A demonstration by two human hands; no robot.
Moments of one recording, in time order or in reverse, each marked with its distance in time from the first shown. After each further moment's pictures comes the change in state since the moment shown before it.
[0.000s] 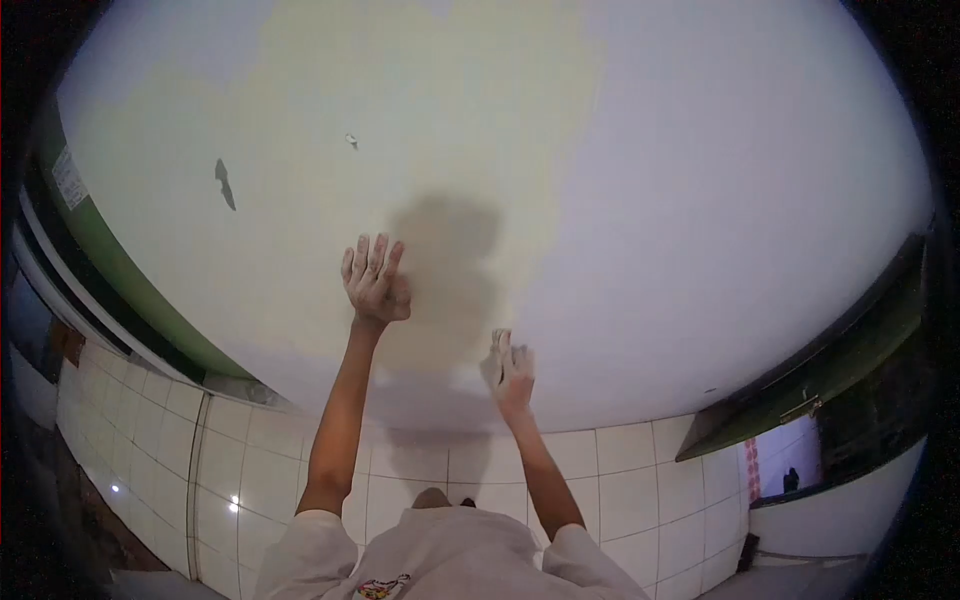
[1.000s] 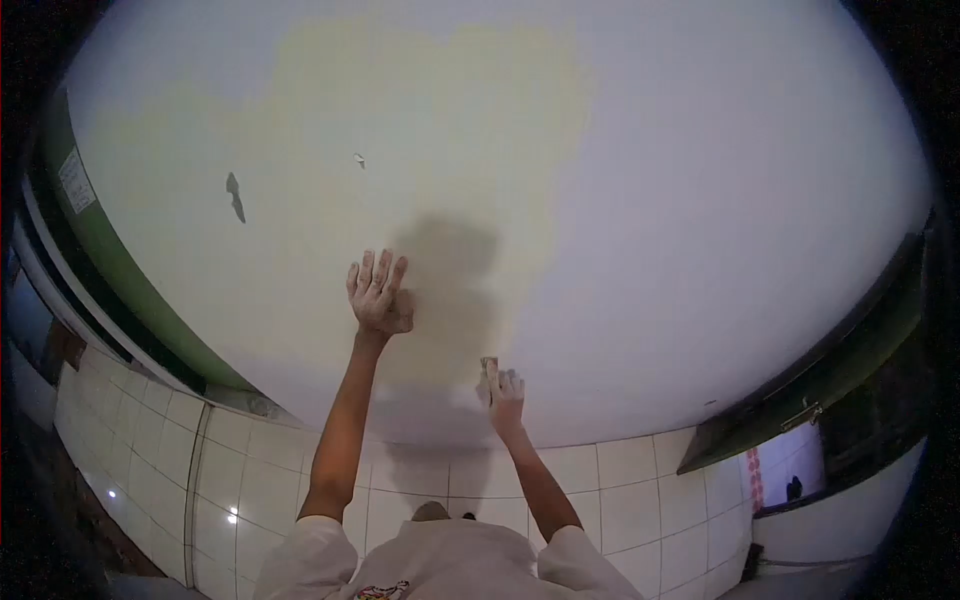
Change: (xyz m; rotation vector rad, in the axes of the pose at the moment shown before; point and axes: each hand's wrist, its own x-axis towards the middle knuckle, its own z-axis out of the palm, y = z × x) left_hand -0.003 -0.004 -0.003 -0.034 -0.045 0.029; right_hand -0.037 0.020 0.026 -0.161 -0.017 -0.160
